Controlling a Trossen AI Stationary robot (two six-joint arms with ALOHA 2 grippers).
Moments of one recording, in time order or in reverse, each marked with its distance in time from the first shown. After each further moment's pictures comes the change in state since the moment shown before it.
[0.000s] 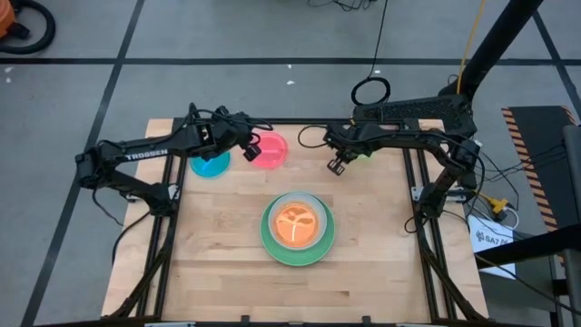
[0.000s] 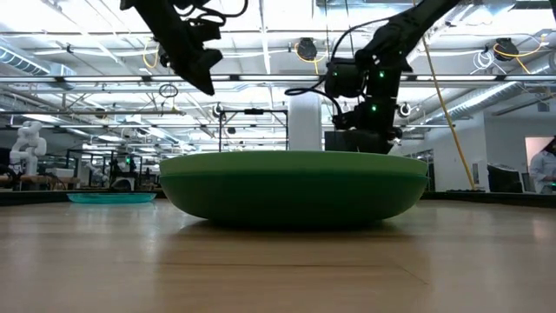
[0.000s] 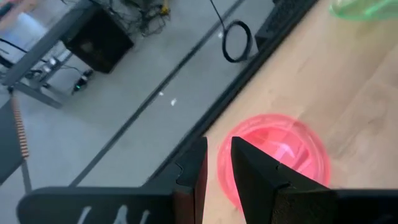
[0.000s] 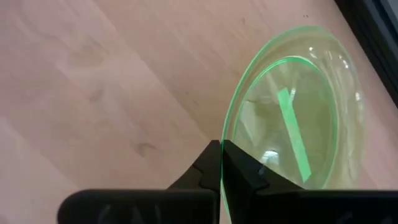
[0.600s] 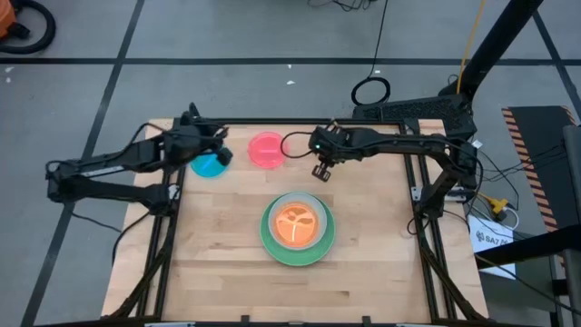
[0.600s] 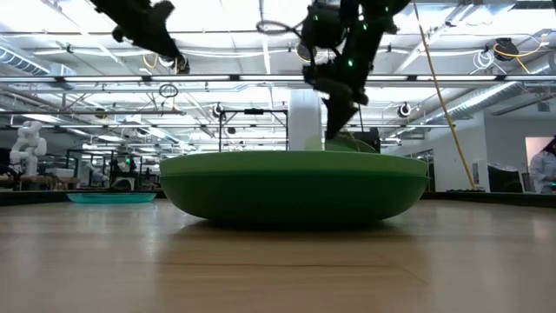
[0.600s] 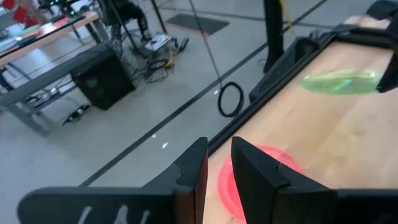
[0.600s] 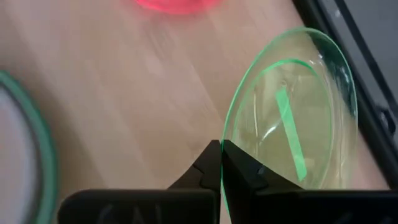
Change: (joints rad) left arm -0.106 -0.434 -0.199 0.047 -0.074 -0.041; right arm 0.196 0.000 0.232 -0.061 0.003 -0.038
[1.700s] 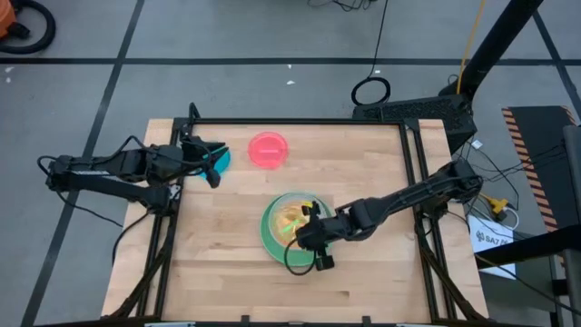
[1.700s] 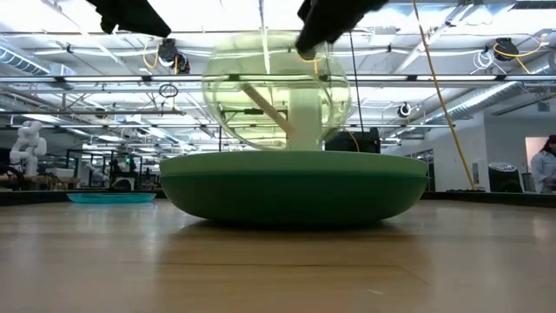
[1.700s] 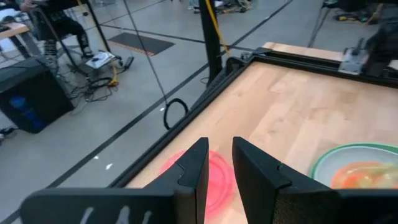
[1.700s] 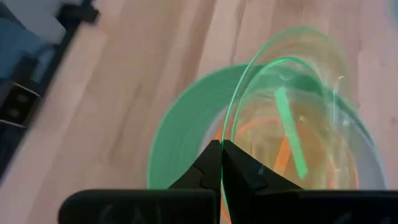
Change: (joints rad) left arm -0.259 -0.136 -0.046 -0.036 0.003 -0.117; right arm 0.615 0.046 0.076 0.212 -0.160 -0.061
